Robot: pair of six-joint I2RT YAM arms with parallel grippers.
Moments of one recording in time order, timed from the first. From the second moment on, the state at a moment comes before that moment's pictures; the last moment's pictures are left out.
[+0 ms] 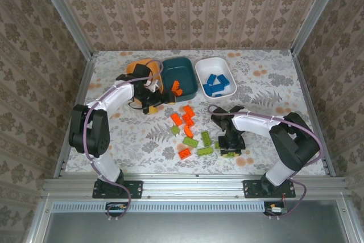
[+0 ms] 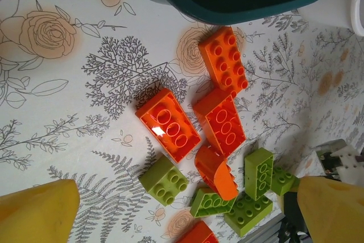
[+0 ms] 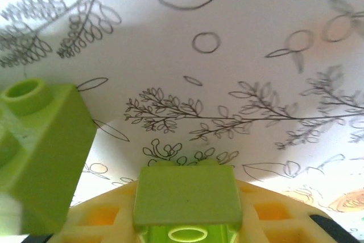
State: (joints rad) left arm -0.36 1.73 1.29 -0.82 0.55 -0.45; right arm 0.60 1.60 0.87 -1.02 -0.12 0.65
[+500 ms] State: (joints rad) left arm -0.34 1.62 1.21 -0.82 0.54 -0.45; right arm 0.30 1.87 1.61 -1.01 -0.20 0.65
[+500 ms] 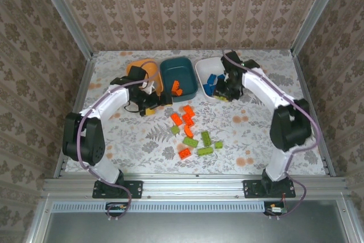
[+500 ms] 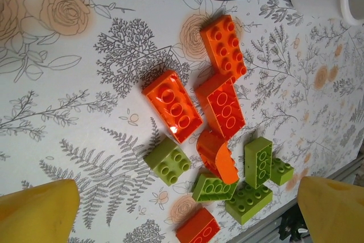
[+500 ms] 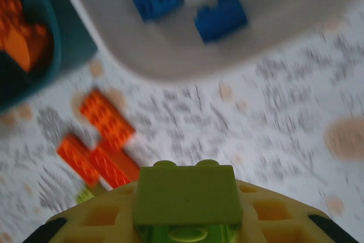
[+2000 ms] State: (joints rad) left arm -0.28 1.57 1.19 -0.86 0.53 -0.45; right arm 0.27 2.33 2.12 -1.18 -0.10 0.42
